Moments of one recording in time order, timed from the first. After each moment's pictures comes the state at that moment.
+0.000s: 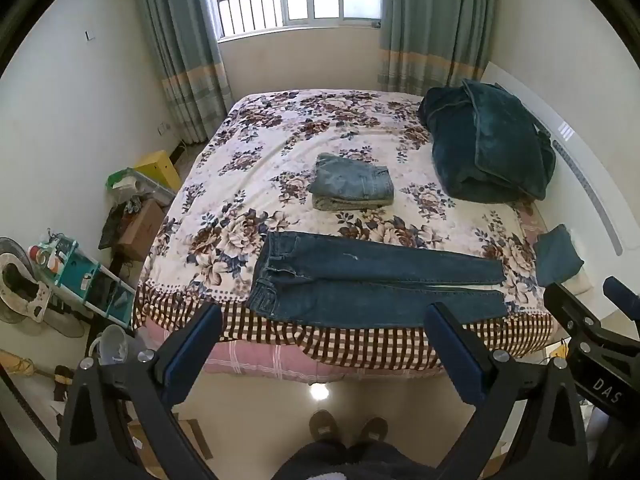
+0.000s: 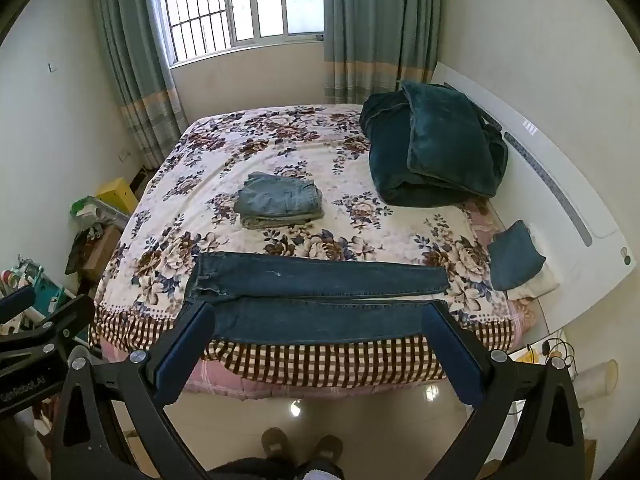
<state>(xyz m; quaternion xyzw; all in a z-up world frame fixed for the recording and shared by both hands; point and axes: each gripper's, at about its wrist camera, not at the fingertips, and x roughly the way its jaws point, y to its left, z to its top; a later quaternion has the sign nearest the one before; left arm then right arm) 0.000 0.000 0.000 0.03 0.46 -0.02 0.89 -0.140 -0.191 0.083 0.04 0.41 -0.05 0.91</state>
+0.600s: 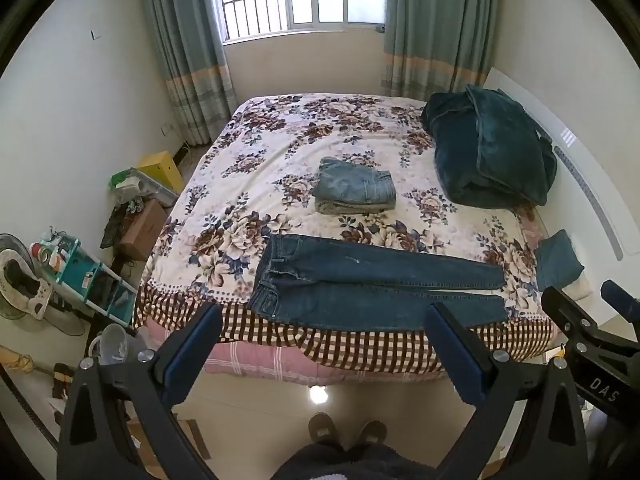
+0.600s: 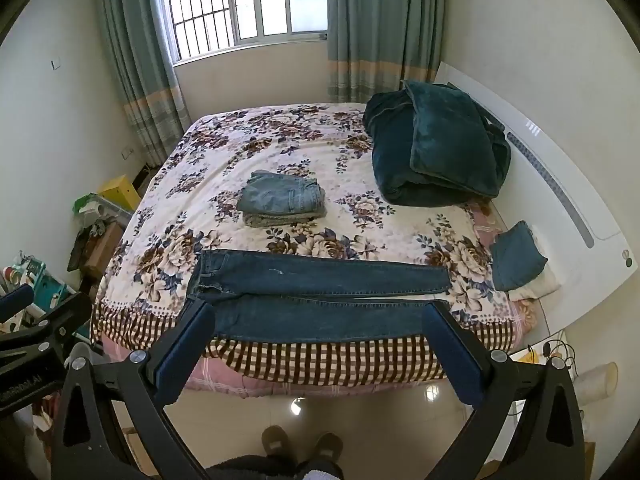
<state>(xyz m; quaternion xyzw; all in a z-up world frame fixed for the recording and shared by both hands) 0.003 -0.011 0.001 0.03 0.45 -0.01 0.89 -0.141 -0.190 0.083 0.04 0.41 -0.05 0.91</state>
